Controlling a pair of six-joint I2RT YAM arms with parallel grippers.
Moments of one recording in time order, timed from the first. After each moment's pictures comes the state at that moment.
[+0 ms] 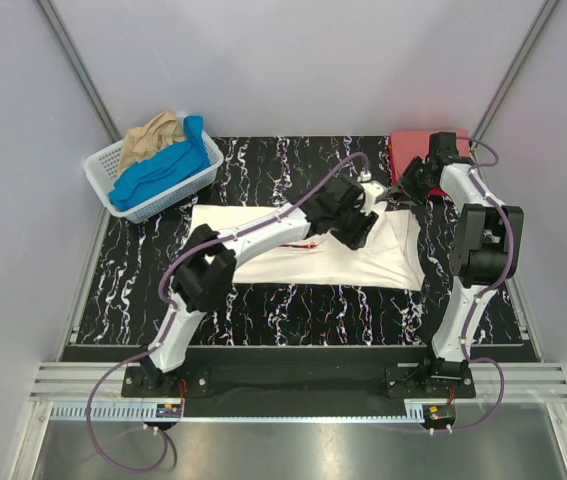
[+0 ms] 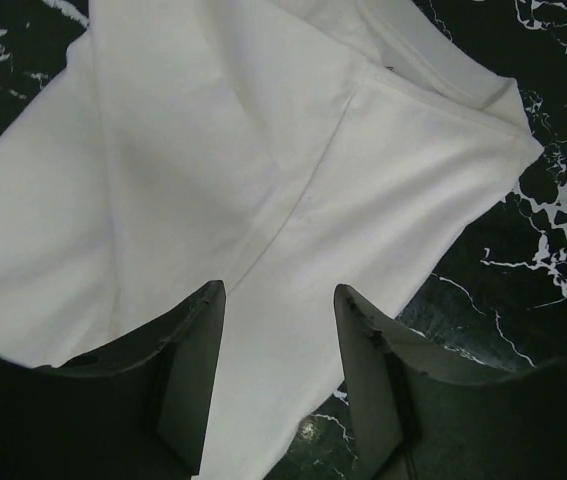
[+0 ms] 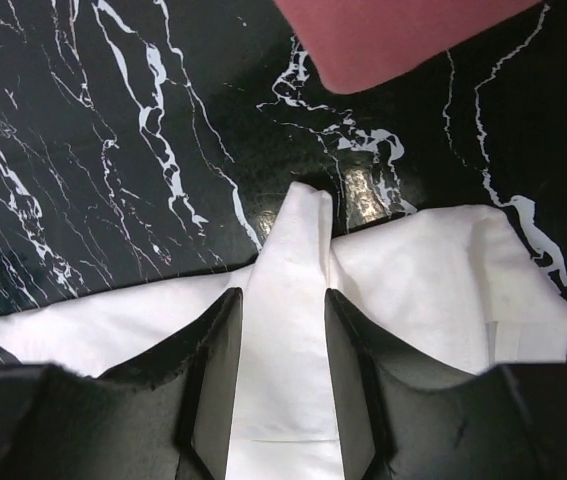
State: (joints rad) left arm -0.88 2.16 1.85 -0.47 0.17 -0.14; right arm -0.07 2.03 1.61 -0.57 -0.24 0.60
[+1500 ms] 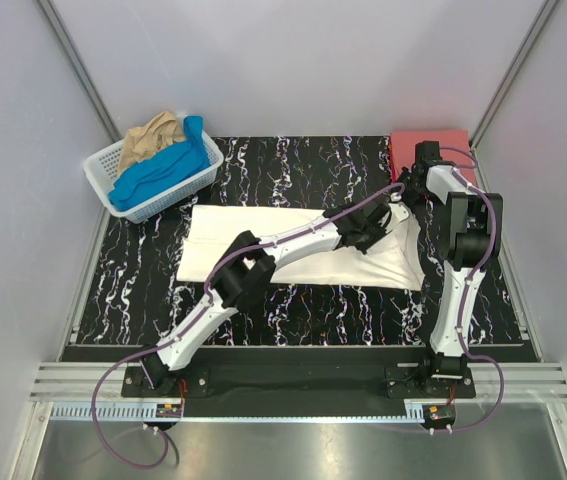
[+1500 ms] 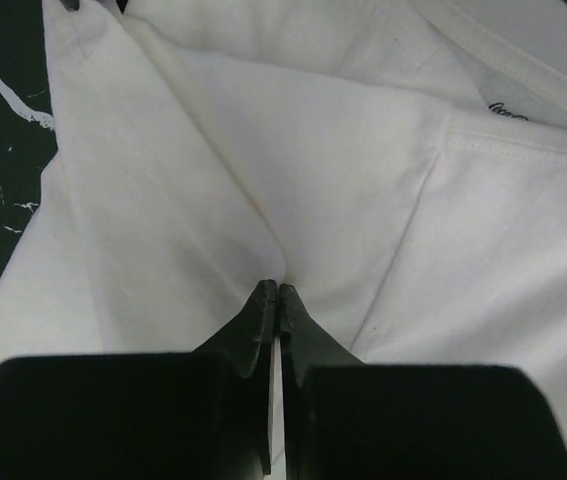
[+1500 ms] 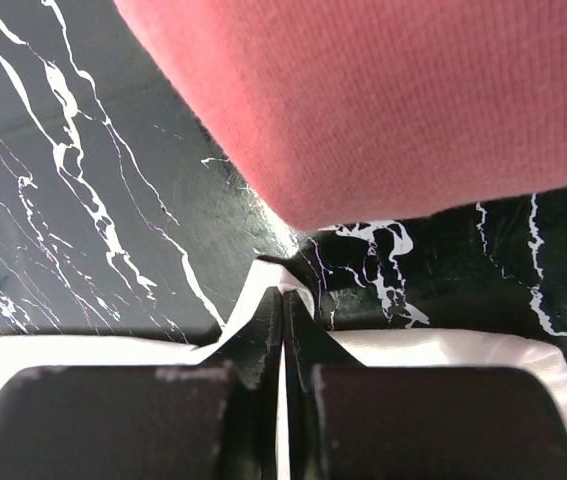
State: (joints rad) left arm -0.96 2.51 2.18 -0.48 -0.03 0.13; right arm -0.05 2.25 1.71 -0.55 -0.28 0.58
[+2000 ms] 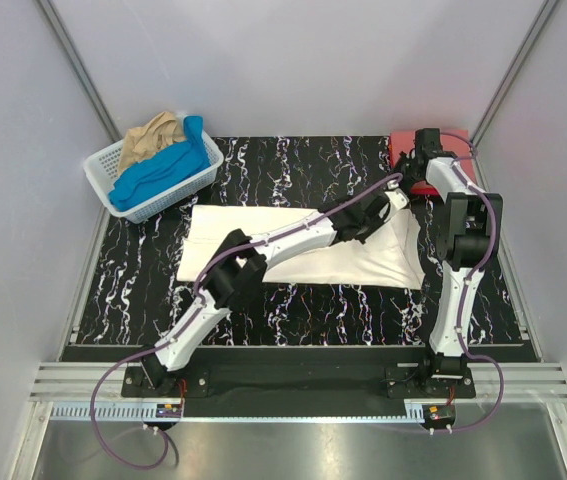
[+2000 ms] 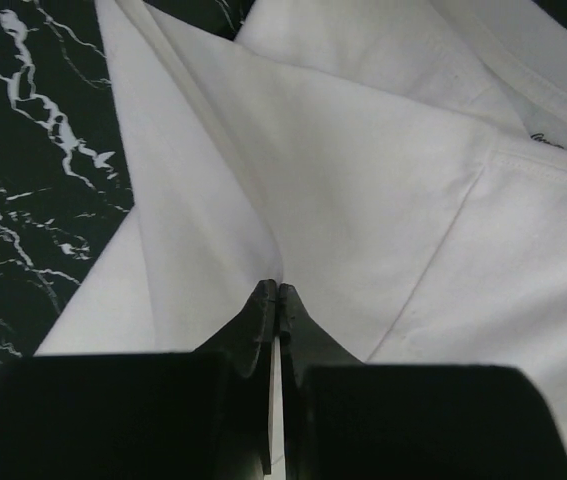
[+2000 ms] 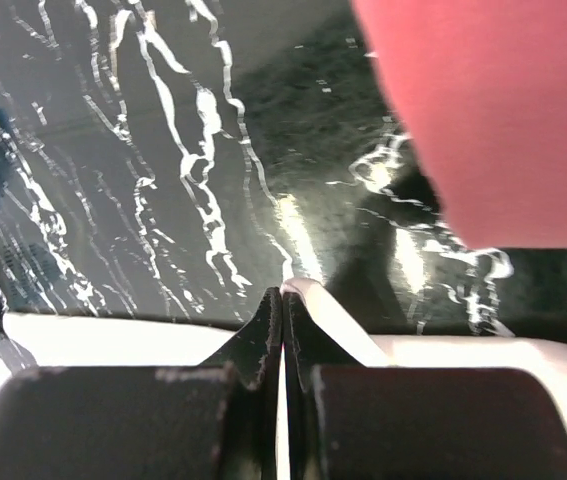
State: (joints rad) left arm -0.95 2.44 2.15 -0.46 -0.15 0.13; right arm -0.03 2.25 1.81 -0.55 -0.34 0.59
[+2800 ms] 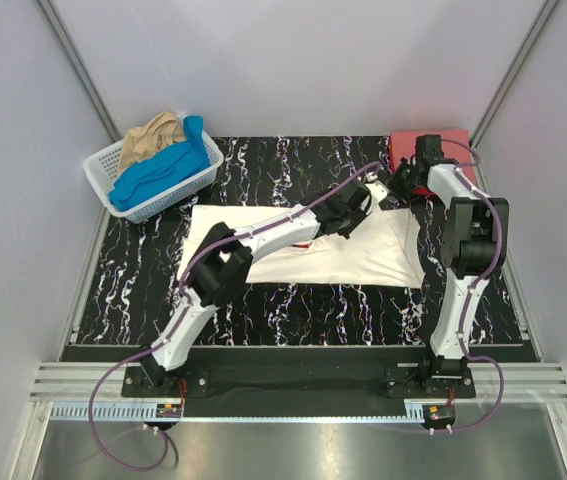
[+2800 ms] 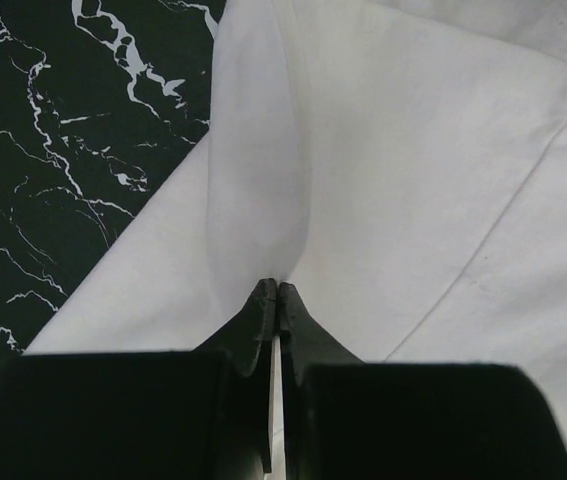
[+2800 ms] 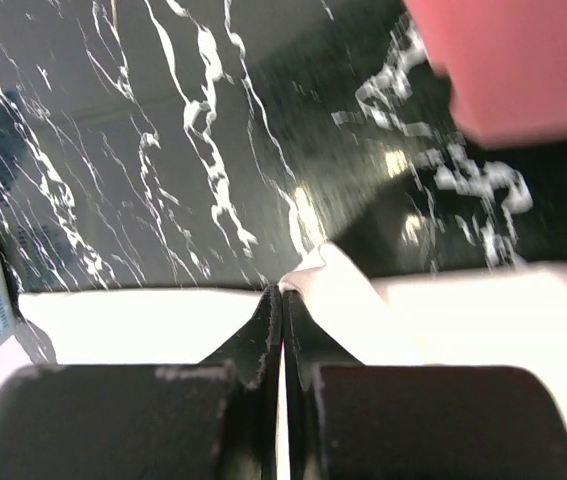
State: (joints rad) left arm -0.89 2.32 1.99 -0.44 -0.13 0.09; right arm -0.02 2.16 1.68 -0.49 -0.36 0.64
